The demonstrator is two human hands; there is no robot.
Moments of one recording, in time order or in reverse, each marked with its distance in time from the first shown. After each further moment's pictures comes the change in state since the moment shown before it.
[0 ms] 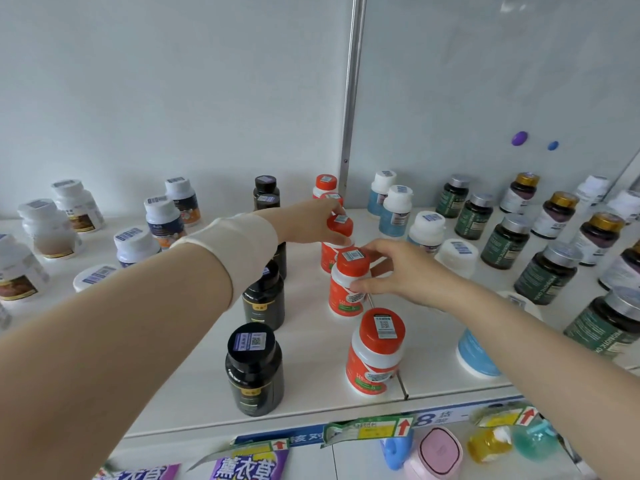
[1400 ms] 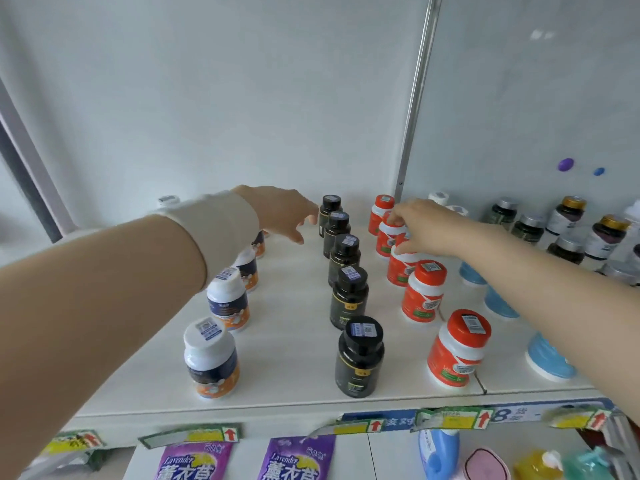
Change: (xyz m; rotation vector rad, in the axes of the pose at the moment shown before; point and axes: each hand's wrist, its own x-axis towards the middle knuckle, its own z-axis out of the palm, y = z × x) left_hand -0.086 -0.092 -0.078 0.596 -0.055 -0.040; right_hand 0.030 -0.101 0.001 -0.700 0.105 -0.015
